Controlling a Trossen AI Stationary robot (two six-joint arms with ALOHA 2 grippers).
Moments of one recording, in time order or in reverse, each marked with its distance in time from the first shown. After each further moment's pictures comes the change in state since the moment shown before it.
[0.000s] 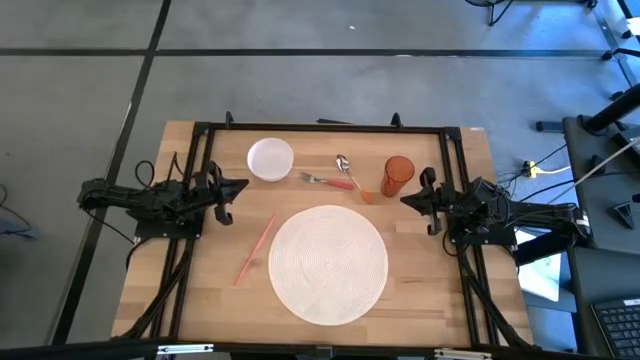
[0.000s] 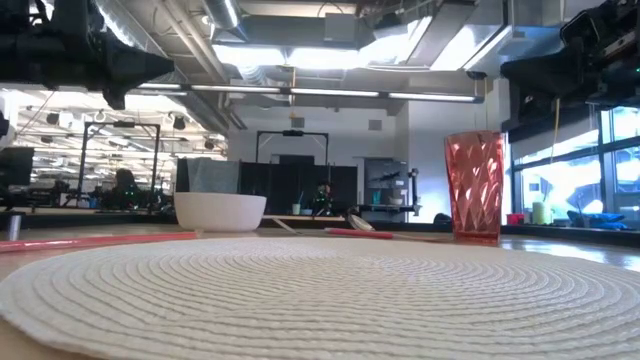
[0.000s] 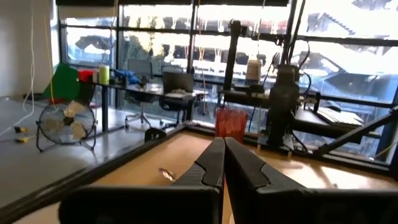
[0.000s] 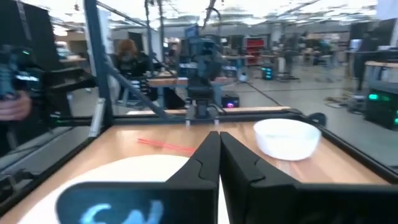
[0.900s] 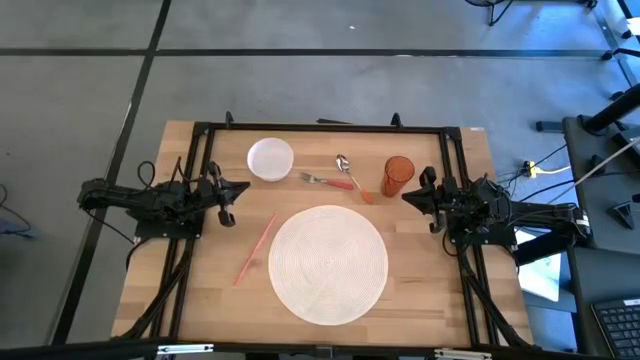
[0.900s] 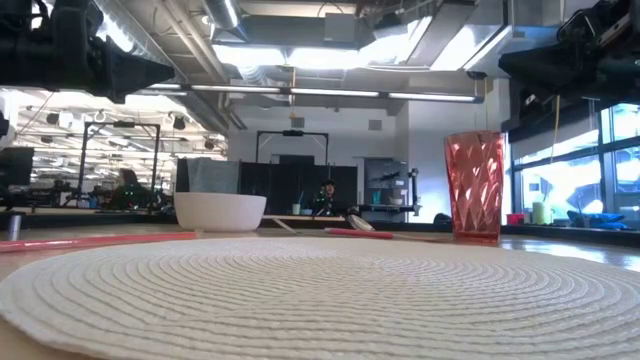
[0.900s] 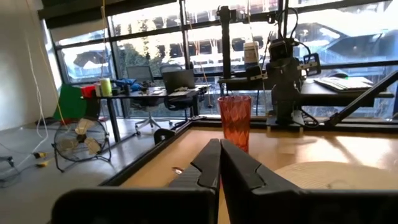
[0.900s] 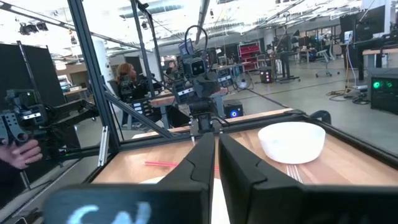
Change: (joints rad) left arm 0.000 0.000 0.000 -0.035 0.009 0.179; right arm 0.000 0.000 0.000 0.049 0.048 0.143
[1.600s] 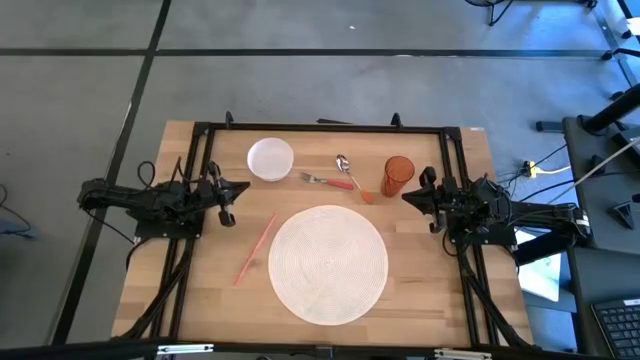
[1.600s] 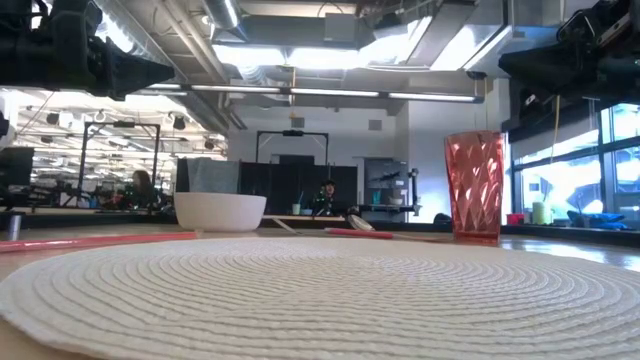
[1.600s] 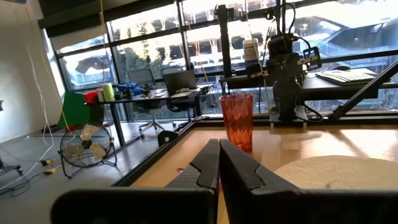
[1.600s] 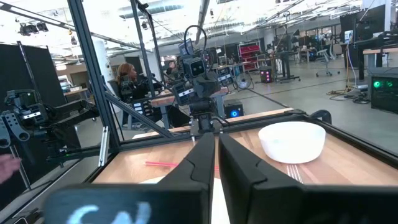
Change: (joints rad) left arm 0.000 0.000 0.000 -0.001 0.000 0.062; right arm 0.000 0.000 0.000 0.000 -0.001 0.013
